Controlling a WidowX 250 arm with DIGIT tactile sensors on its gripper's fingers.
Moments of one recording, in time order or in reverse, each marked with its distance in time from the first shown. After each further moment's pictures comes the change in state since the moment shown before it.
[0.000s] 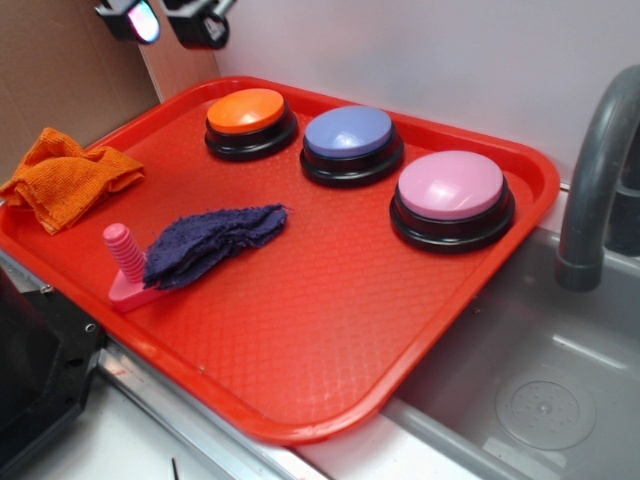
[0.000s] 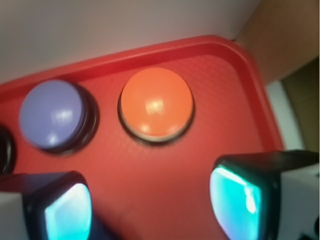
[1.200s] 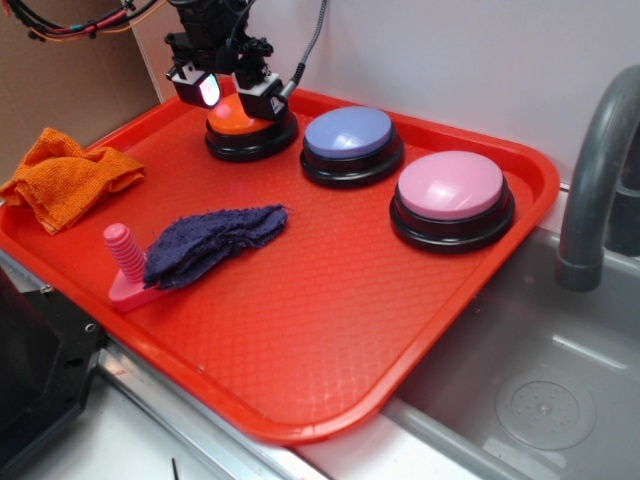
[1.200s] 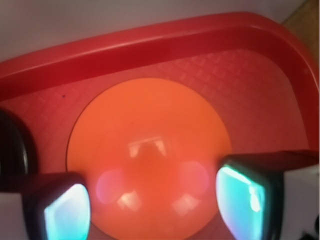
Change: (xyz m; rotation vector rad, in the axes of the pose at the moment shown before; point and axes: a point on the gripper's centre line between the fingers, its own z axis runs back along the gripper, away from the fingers) arm 0.027 0.008 -0.075 0.085 0.048 -0.066
